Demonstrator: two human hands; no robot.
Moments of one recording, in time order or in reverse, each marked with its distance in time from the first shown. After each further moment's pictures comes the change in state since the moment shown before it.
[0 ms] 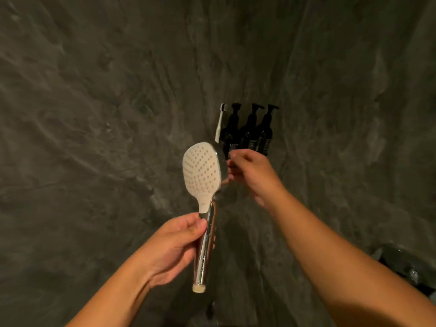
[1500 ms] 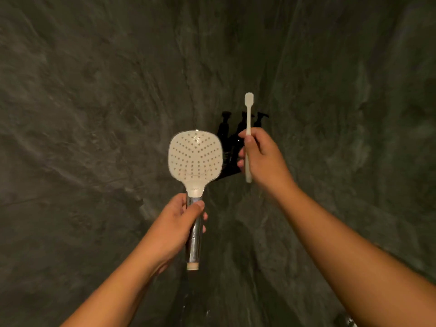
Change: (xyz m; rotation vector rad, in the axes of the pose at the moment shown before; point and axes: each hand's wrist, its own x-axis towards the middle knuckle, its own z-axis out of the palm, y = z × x) left_hand 0.034 0.018 0.022 0.567 0.335 0.254; right_hand -0.004 -0.046 -0.020 -0.368 0.132 -0.383
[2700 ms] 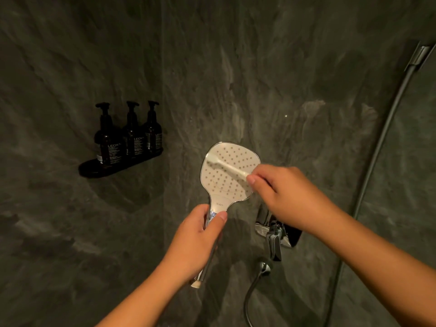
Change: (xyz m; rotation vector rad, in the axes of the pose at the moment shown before) left_hand -0.077 -0.012 0.219 0.352 -0.260 0.158; right_hand -0.171 -0.037 -0.236 -0.874 -0.081 0.058
